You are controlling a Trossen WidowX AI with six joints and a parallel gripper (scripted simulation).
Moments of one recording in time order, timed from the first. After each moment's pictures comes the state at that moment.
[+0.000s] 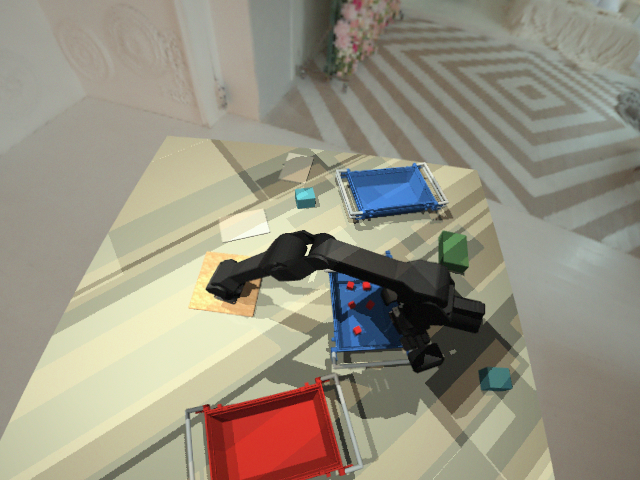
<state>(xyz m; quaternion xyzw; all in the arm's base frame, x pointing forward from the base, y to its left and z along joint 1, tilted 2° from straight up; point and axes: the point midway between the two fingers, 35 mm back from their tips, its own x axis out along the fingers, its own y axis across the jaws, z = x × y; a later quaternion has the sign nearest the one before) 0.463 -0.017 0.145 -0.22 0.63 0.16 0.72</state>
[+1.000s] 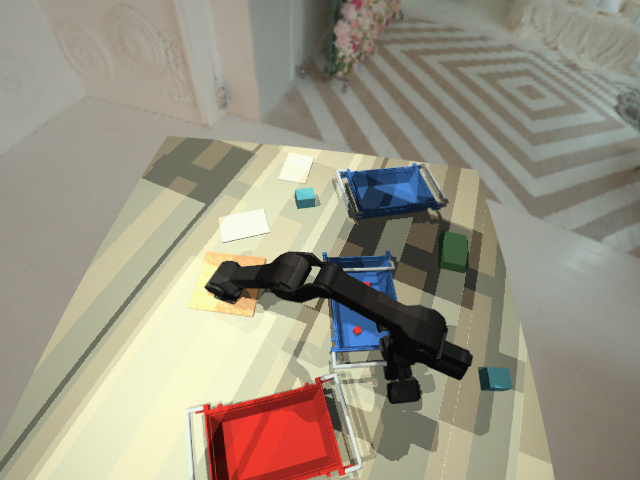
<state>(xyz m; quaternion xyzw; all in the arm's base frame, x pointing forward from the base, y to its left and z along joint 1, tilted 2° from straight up) 0.454 -0.073 0.092 -0.14 0.69 0.11 0.70</state>
